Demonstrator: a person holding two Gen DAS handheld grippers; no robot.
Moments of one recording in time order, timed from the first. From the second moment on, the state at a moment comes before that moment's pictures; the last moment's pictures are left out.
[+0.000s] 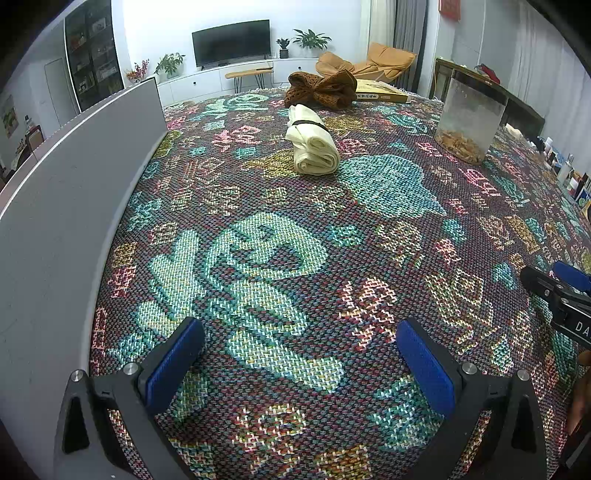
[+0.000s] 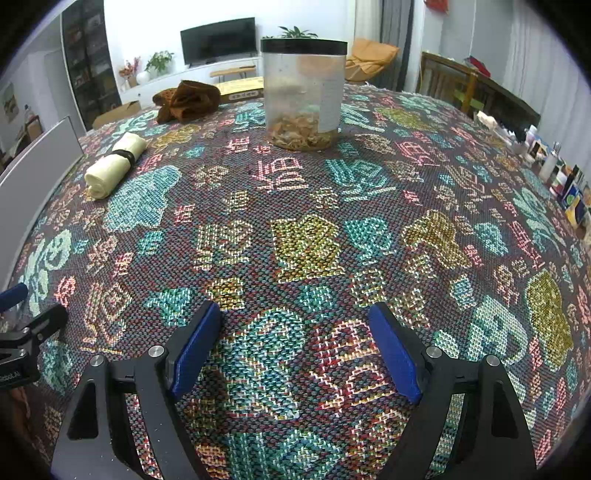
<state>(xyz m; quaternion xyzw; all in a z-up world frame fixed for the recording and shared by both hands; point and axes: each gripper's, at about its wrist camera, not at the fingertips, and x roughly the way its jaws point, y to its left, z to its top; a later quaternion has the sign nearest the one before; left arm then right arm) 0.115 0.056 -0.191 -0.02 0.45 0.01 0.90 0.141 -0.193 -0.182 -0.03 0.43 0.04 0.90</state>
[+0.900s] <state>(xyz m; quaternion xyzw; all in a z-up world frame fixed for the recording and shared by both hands) 0.115 0.056 -0.191 -0.02 0.45 0.01 0.90 0.141 -0.193 -0.182 -0.03 0.43 0.04 0.90</state>
